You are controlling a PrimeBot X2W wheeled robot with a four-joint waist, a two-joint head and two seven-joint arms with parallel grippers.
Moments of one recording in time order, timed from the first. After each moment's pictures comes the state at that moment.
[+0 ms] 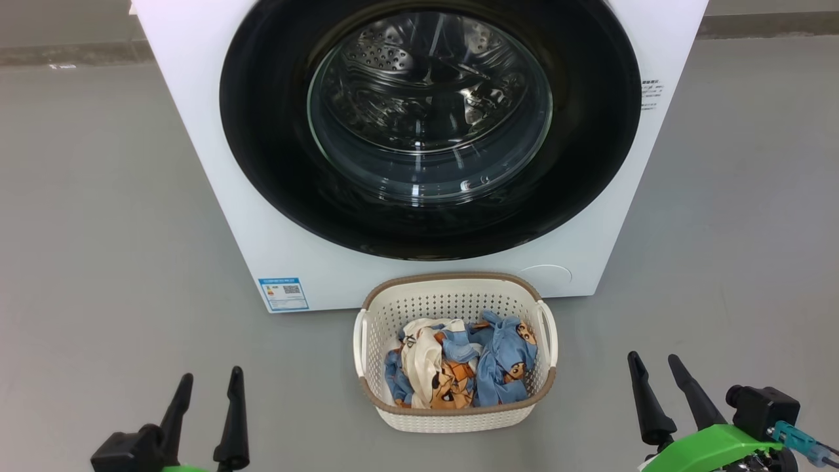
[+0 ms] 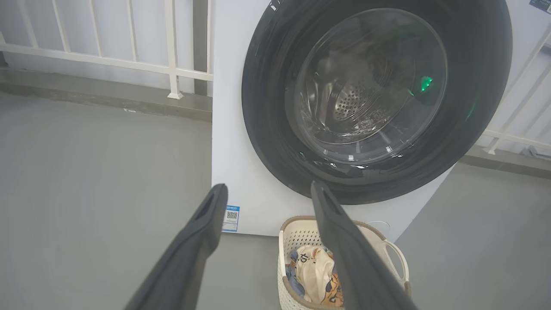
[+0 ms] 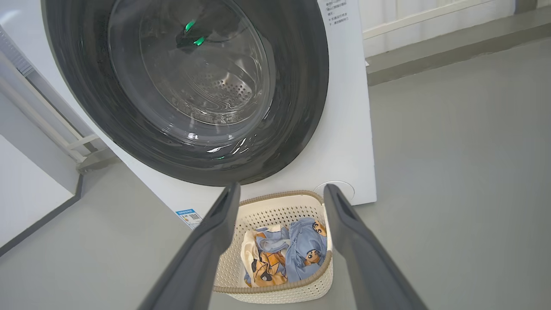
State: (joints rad) left arm 0.02 0.04 -0.04 0.17 -0.32 -0.13 -0.22; right arm -0.07 -0.09 0.00 0.36 0.44 0.12 -0.22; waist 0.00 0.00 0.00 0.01
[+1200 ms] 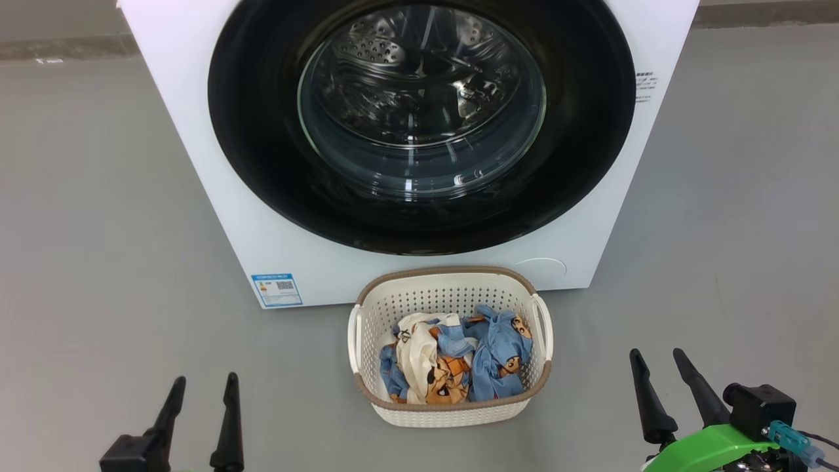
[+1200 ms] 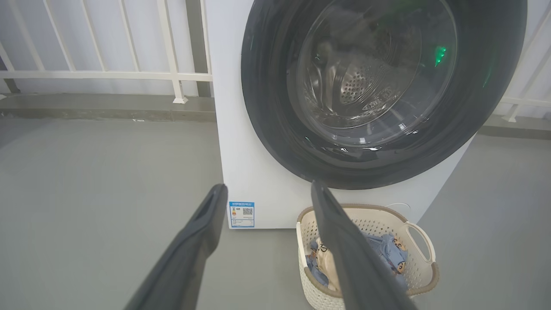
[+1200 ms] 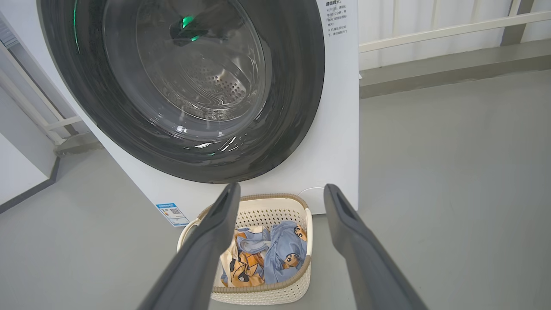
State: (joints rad) left arm 0.02 0.04 -0.02 0.20 -0.20 -0.13 -0.25; right arm -0.07 -0.08 -0.02 0.35 0.31 0.12 -0.25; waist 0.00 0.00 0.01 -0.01
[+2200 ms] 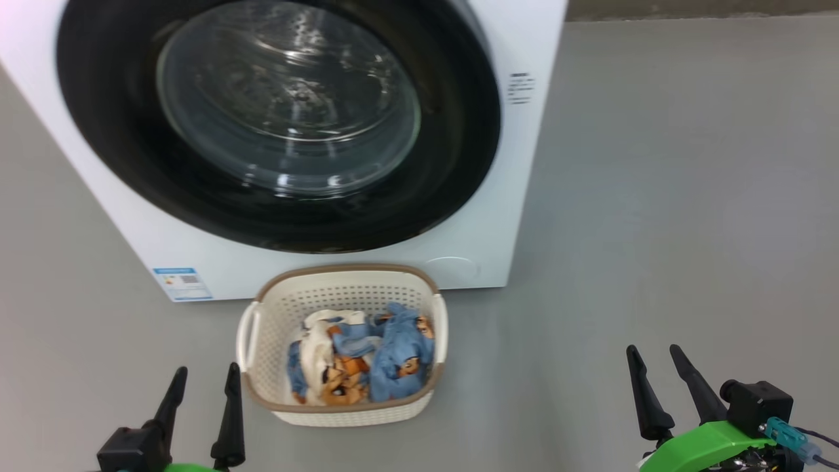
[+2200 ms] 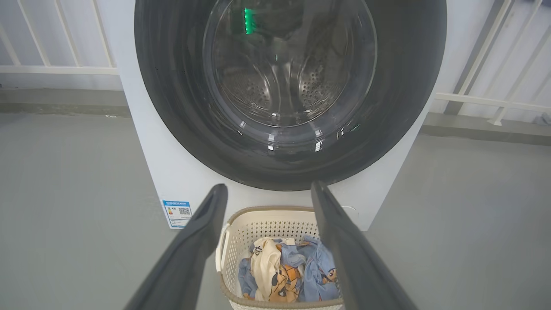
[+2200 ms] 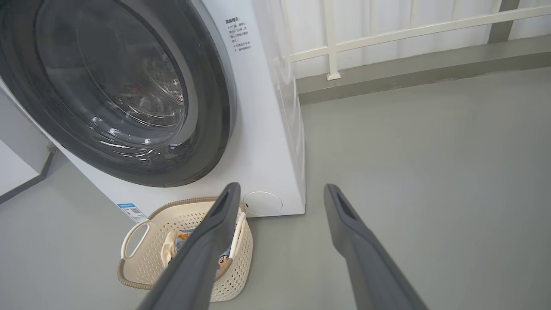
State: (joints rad) left arm 0.00 0.04 -0.02 0.20 -0.20 -0.13 -0.25; right arm -0.07 -0.08 -0.02 0.35 0.31 0.12 -0.25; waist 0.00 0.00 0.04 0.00
